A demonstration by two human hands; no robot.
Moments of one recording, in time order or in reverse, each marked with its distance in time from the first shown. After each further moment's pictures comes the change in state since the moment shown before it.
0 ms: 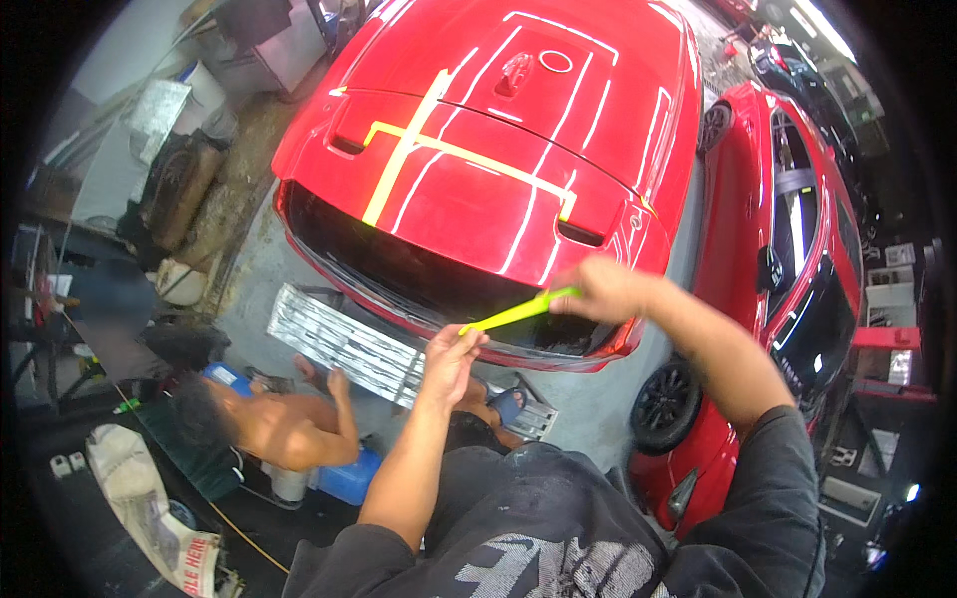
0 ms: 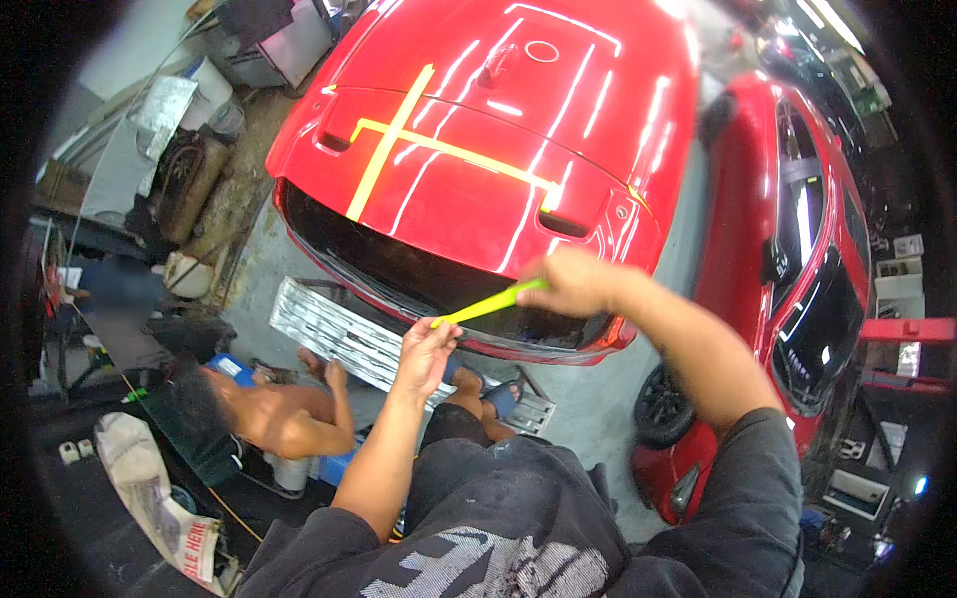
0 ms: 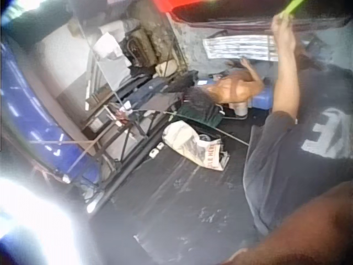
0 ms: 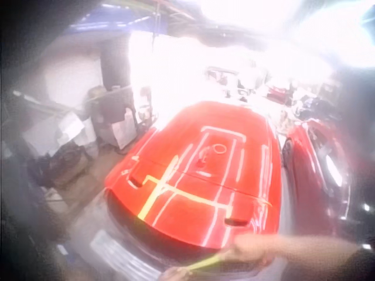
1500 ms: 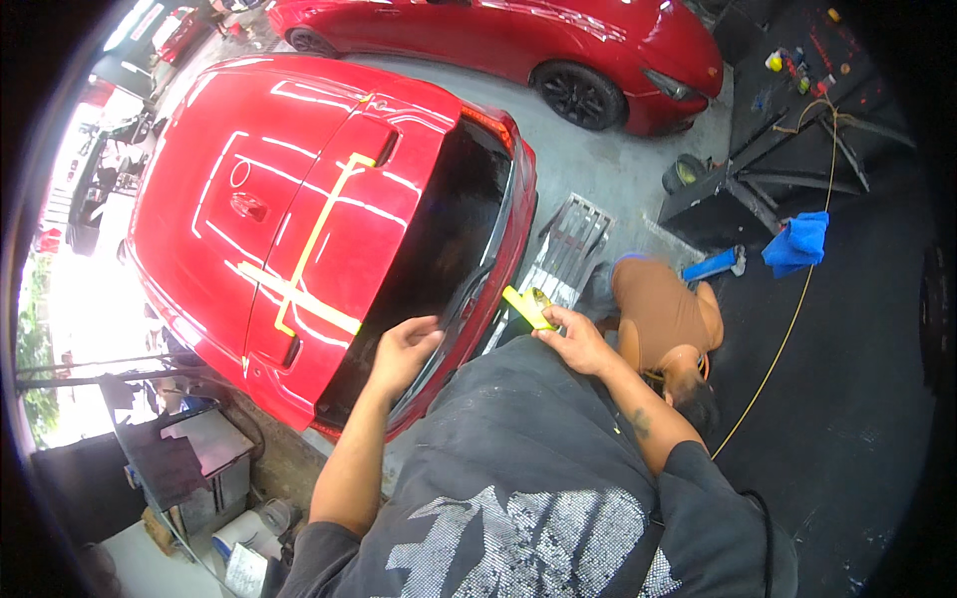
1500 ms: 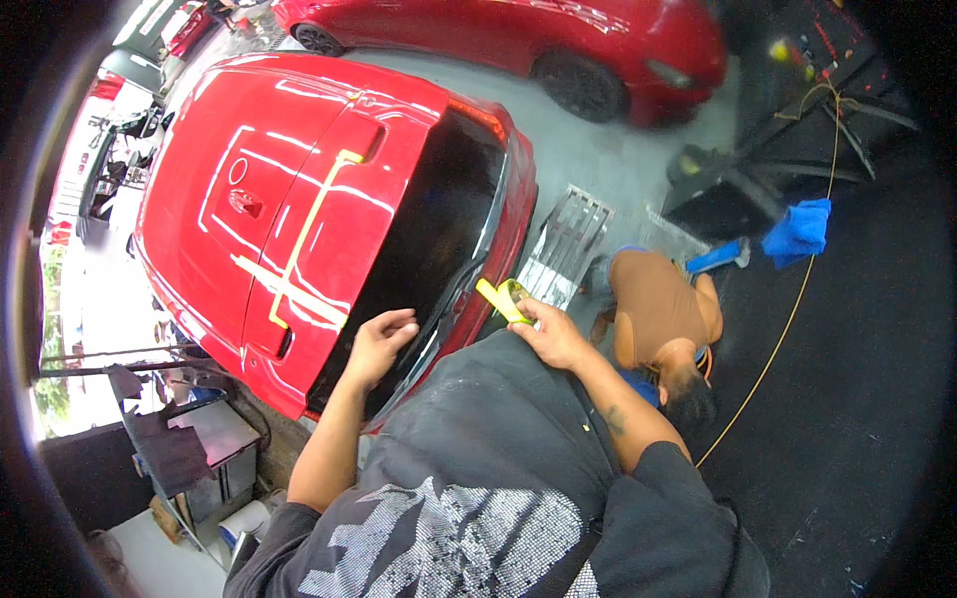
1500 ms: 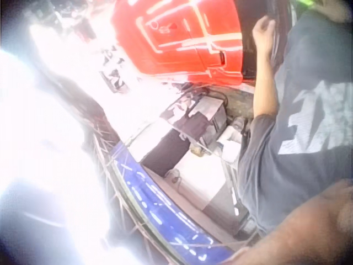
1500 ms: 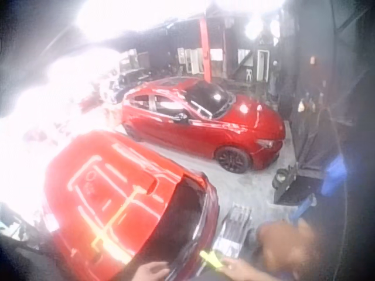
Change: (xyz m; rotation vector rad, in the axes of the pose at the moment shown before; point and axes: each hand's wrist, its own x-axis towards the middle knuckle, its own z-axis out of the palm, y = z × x) left_hand 0.073 0.297 -0.002 1.753 -1.295 -0.413; right_hand 0.182 -0.394 0.329 1.148 1.705 1.020
